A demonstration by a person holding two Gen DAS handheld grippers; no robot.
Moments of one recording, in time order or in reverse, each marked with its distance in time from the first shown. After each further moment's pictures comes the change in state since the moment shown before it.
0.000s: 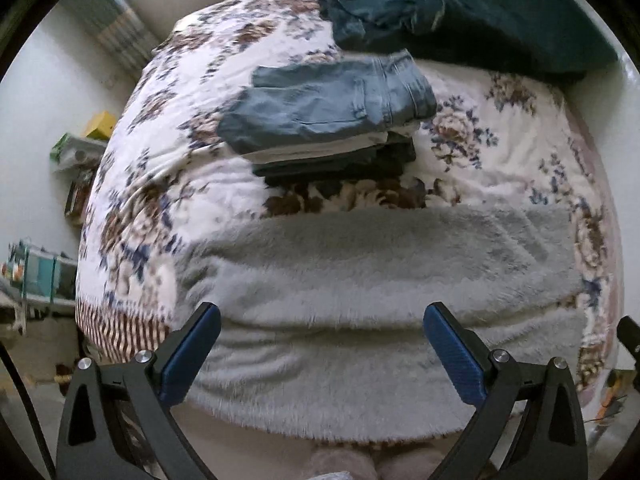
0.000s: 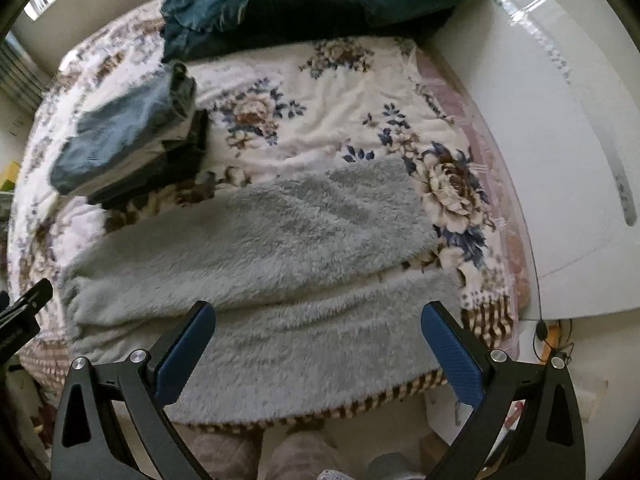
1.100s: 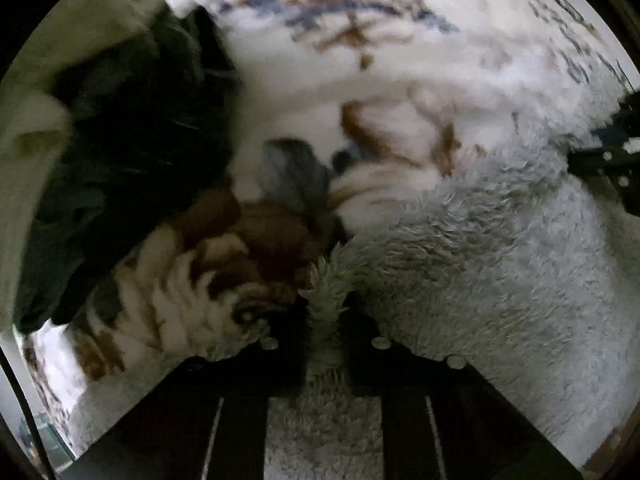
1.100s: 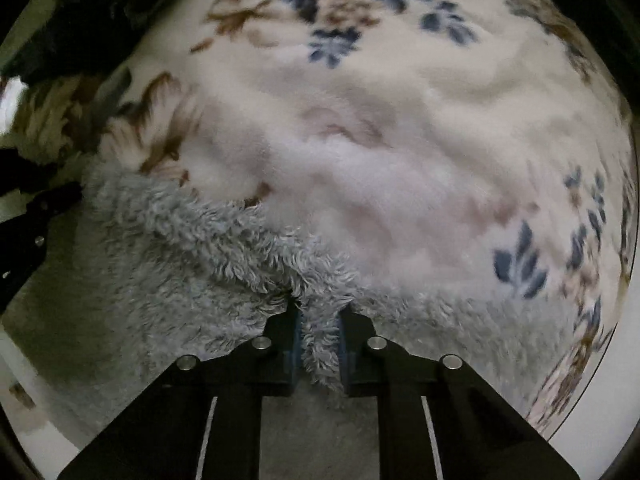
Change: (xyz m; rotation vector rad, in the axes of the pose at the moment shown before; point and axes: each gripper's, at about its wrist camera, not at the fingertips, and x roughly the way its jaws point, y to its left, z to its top) left arm 0.267 -0.143 0.075 0.471 0.053 -0.129; right arm 0.373 0.039 0.146 -0.565 0.211 0.083
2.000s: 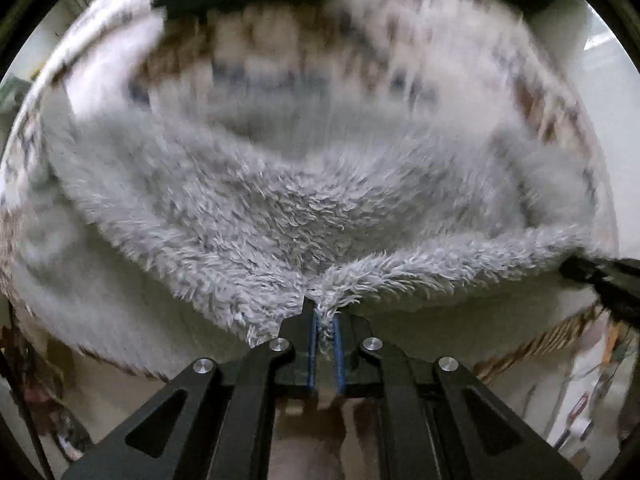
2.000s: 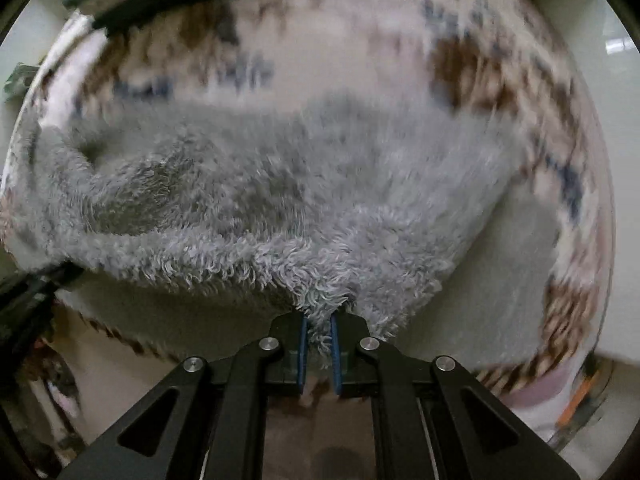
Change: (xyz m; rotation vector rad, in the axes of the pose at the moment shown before) left arm -0.048 -0.138 -0.311 -0.468 -0.005 -0.135; right arm -0.073 0.126 -0.349 0.274 -0.061 0.065
